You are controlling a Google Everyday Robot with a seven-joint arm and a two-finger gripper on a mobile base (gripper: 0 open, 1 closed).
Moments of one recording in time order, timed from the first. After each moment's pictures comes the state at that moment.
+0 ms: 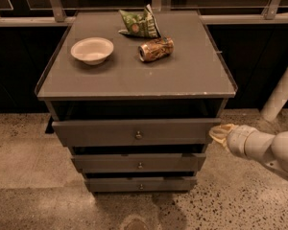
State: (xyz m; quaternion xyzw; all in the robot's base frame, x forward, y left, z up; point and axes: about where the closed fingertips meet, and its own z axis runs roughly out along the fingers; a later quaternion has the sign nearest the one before) arm 0.568 -0.271 0.659 -0.42 0.77 -0.02 0.47
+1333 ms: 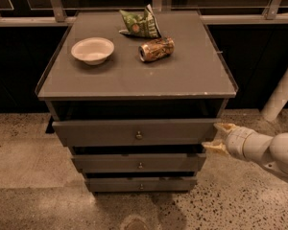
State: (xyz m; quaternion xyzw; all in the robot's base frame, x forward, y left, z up) arm 0.563 -0.268 0.656 -0.43 0.78 -0.02 0.47
